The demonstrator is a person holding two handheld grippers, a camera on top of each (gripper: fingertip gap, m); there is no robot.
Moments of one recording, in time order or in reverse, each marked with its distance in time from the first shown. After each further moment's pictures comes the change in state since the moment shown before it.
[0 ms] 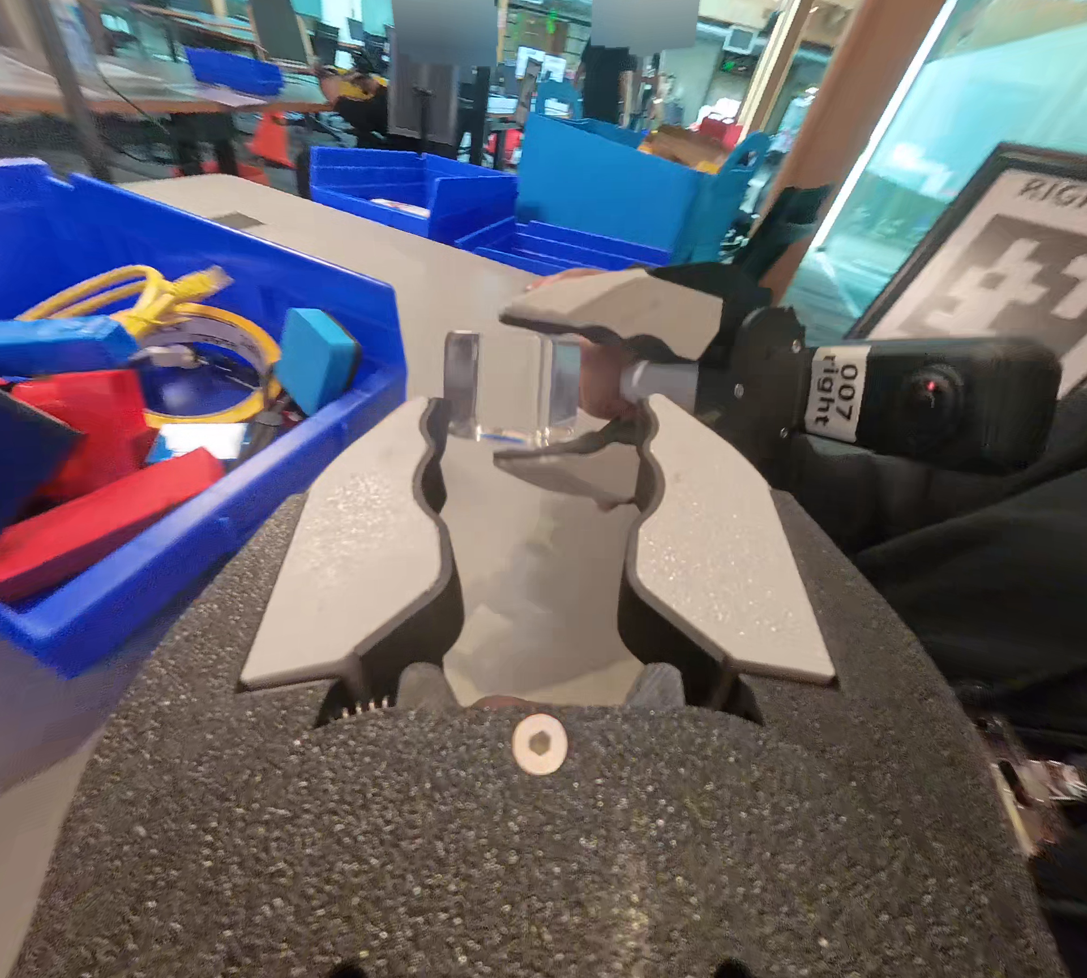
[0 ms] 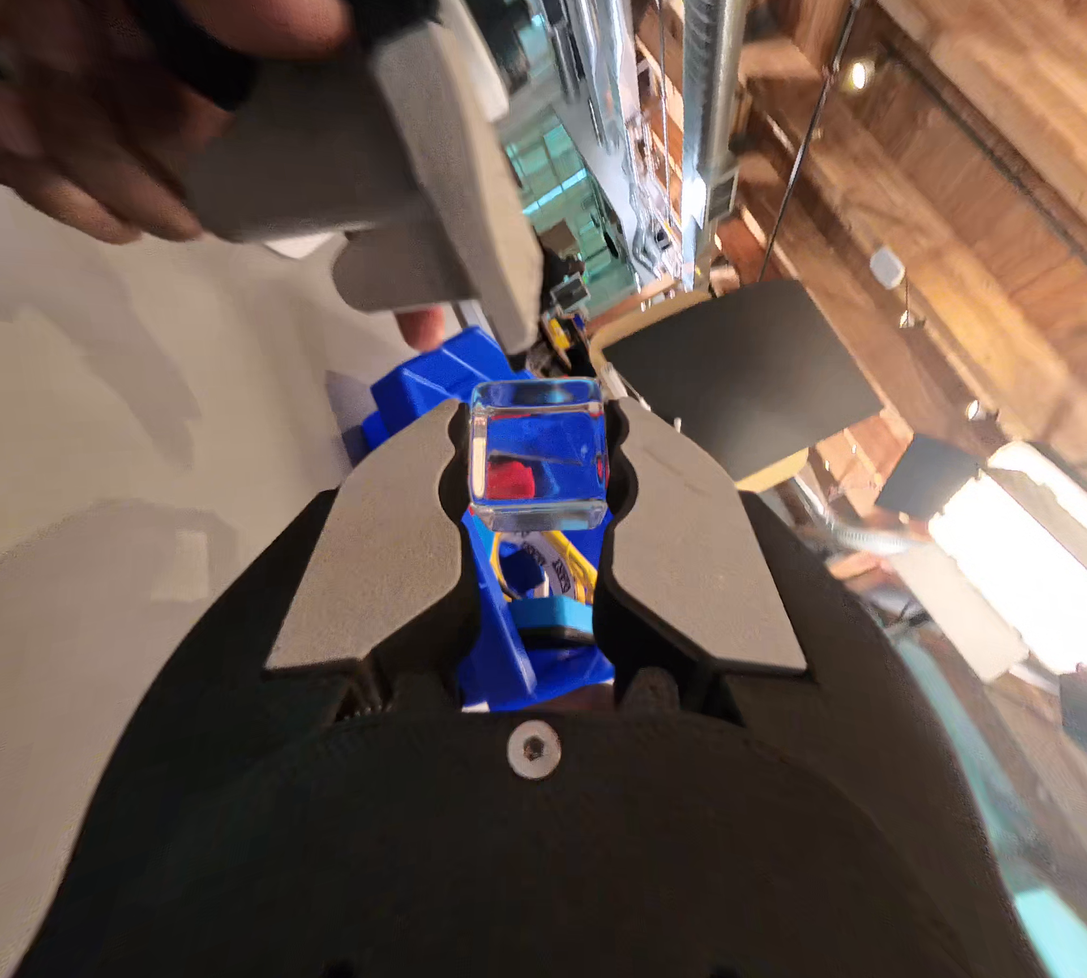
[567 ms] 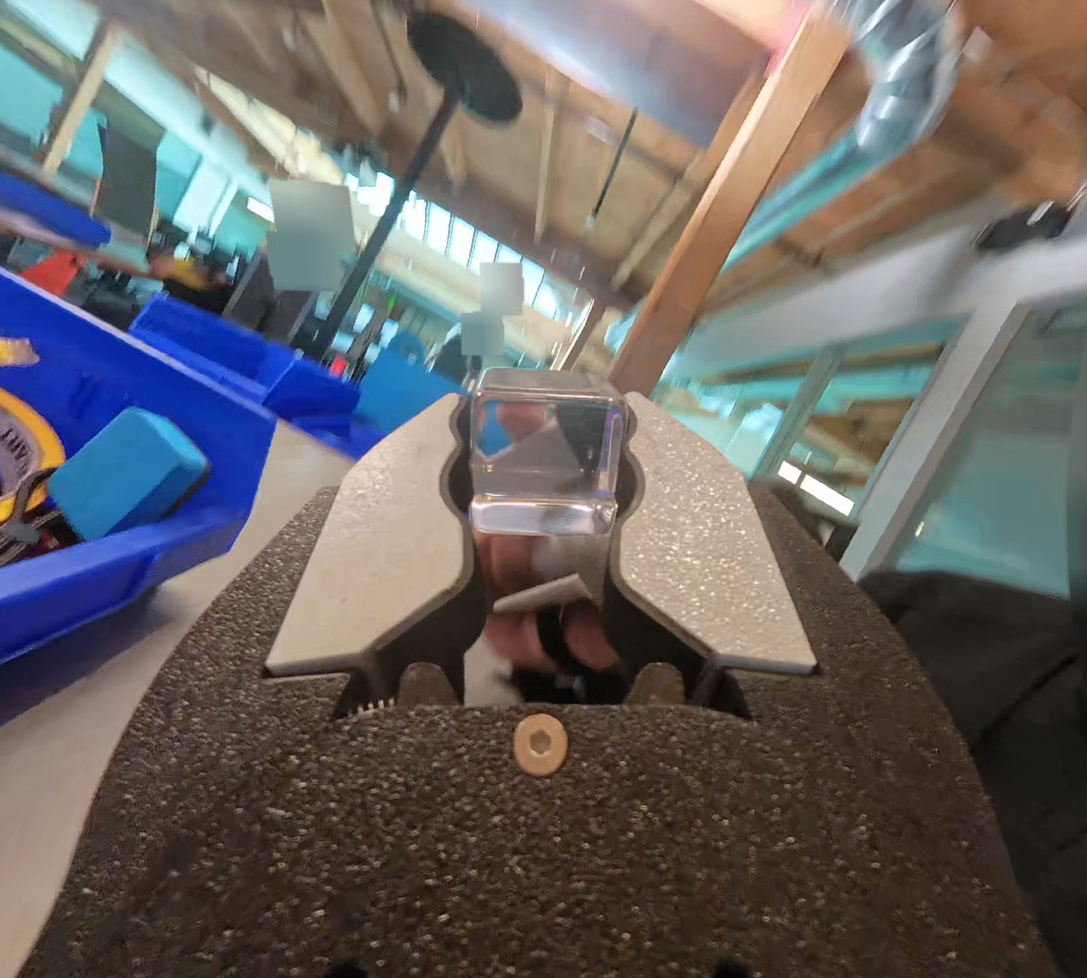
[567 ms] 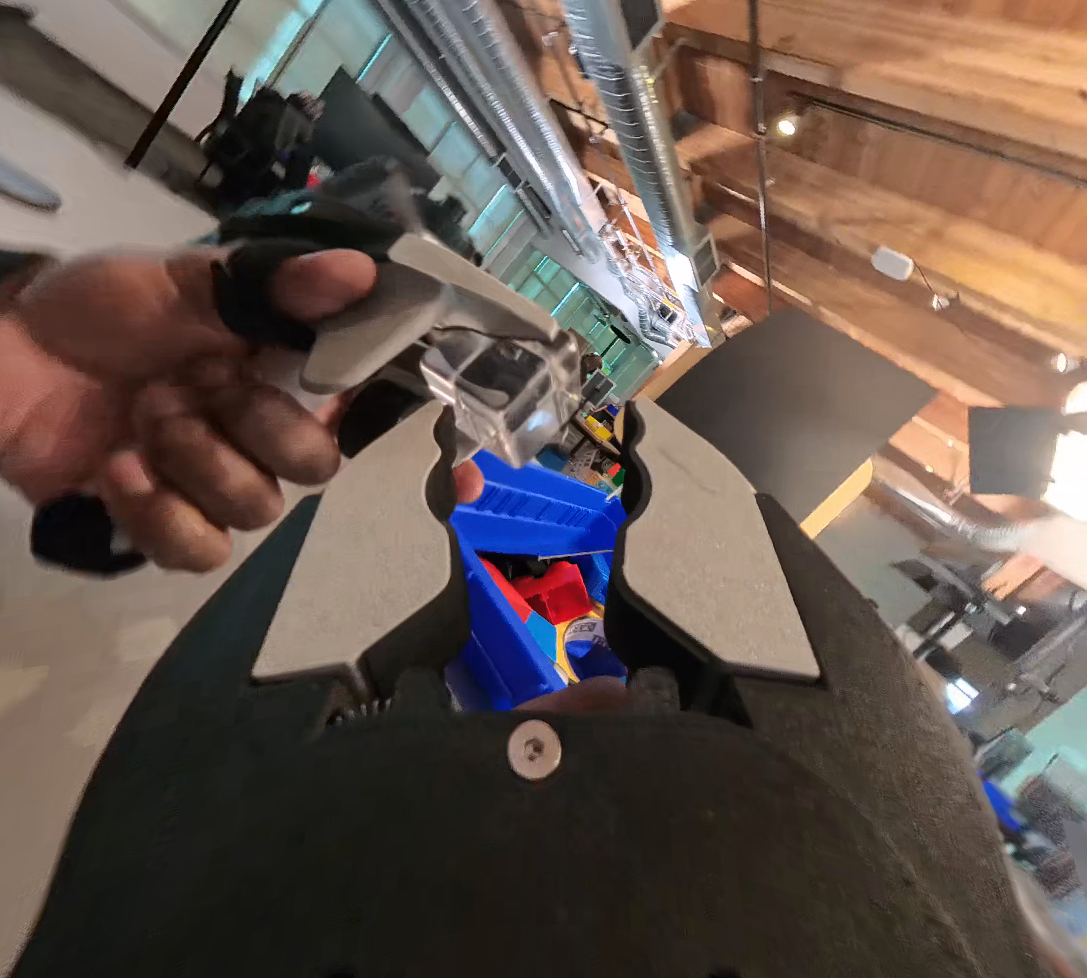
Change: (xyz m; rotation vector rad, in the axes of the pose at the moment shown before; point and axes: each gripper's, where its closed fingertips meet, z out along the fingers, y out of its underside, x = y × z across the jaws) left arm 0.001 -0.043 -0.006 0.506 0.293 -0.384; right arm 0.023 -0.031 -0.010 0.215 0.076 0.344
